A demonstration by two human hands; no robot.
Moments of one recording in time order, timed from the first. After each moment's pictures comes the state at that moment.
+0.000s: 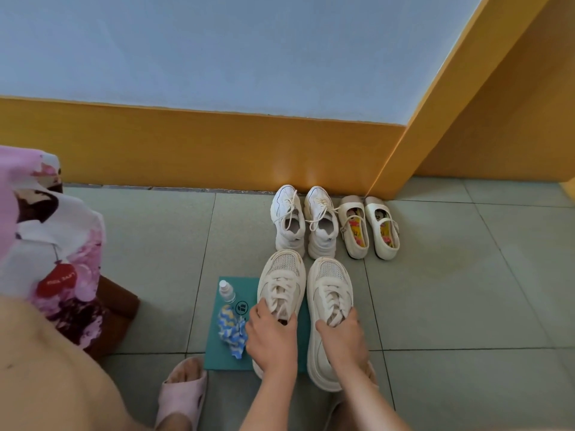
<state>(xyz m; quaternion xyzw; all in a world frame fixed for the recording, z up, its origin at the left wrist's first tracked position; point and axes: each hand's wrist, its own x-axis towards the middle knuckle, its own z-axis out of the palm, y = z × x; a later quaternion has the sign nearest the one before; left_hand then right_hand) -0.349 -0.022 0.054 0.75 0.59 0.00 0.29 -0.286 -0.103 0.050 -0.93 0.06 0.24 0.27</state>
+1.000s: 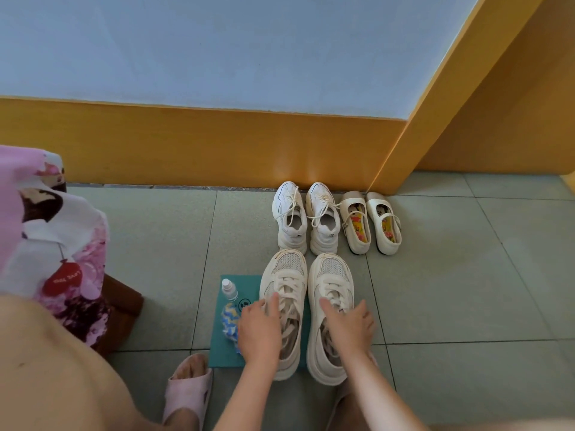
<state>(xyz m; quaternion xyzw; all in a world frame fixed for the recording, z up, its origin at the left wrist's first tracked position) -0.366 0.008 0.057 0.70 0.58 0.00 0.42 -0.280 -0.099 0.053 -0.91 0.10 0.23 0.31</state>
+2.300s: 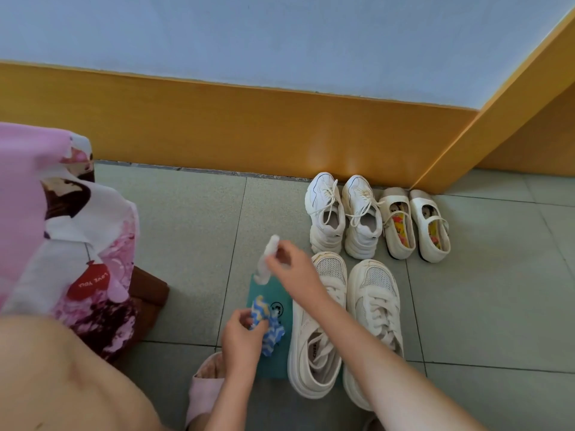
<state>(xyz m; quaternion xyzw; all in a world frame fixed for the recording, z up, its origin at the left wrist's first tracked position) -0.417 0.082 0.009 0.60 0.62 0.07 0.49 -0.279 0.066 0.064 -0.75 -0.31 0.34 0.47</state>
